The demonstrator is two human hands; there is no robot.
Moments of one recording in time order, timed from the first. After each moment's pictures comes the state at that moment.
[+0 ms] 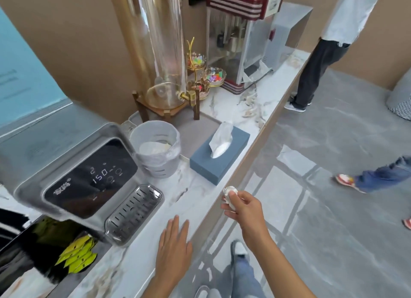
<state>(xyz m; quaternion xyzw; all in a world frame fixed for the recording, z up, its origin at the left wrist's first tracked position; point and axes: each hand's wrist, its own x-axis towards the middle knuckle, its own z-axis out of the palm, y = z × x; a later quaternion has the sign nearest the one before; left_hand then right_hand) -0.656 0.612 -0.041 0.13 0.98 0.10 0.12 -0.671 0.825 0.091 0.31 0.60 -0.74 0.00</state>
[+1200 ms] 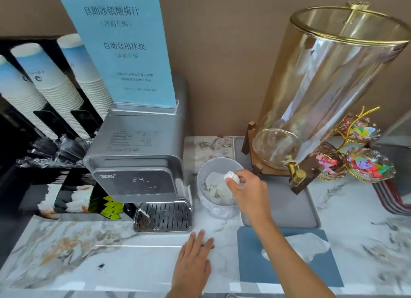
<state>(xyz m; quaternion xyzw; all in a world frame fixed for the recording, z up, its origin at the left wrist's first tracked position) -0.757 0.710 -0.037 -0.23 0.95 0.18 0.10 -0.967 0.761 0.140 -0.20 0.88 -0.41 0.12</state>
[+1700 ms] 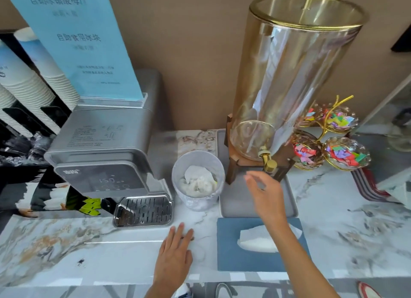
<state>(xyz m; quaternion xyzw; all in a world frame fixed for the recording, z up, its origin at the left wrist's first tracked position) -0.761 0.724 -0.044 -0.28 0.94 0.18 0.09 -1.008 0.851 0.126 -0.12 0.82 -0.54 0.14</state>
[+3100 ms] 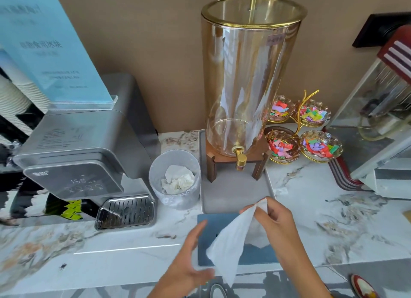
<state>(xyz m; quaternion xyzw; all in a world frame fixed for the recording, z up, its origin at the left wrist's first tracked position) -0.800 0.802 0.079 -0.23 0.75 0.62 0.05 -0.975 0.958 0.161 -0.11 0.74 -0.61 0.27</state>
